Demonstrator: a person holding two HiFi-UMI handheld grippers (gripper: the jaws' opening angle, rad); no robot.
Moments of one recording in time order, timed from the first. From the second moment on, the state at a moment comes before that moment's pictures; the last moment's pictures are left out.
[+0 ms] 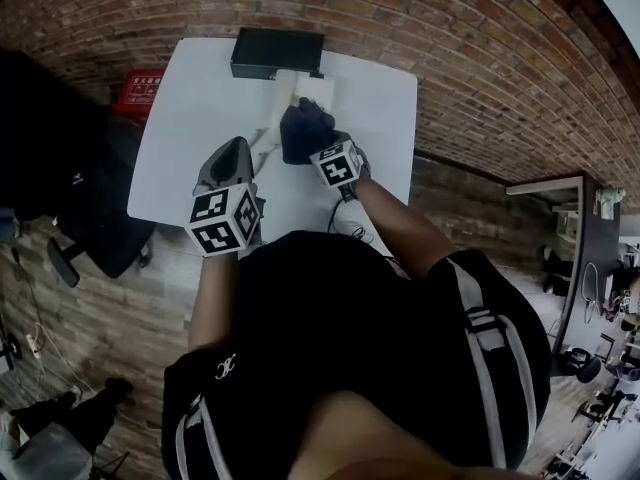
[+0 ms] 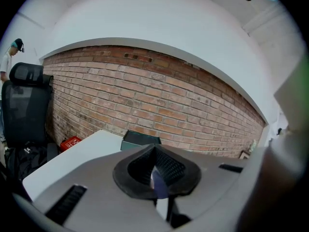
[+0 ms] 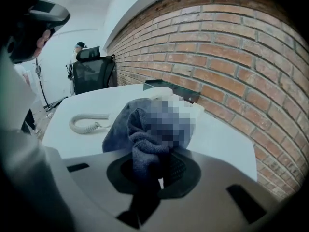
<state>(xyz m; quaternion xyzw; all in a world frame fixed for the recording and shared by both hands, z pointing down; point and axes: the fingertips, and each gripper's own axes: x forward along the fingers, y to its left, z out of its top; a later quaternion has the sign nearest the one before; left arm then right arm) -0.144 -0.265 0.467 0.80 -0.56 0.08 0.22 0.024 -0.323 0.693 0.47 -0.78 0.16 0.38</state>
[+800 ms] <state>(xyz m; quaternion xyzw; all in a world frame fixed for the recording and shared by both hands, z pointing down) -0.146 -0.261 0.472 0.78 -0.58 0.09 0.22 0.069 -0.445 0.667 0.51 -0.74 0.14 0.41</state>
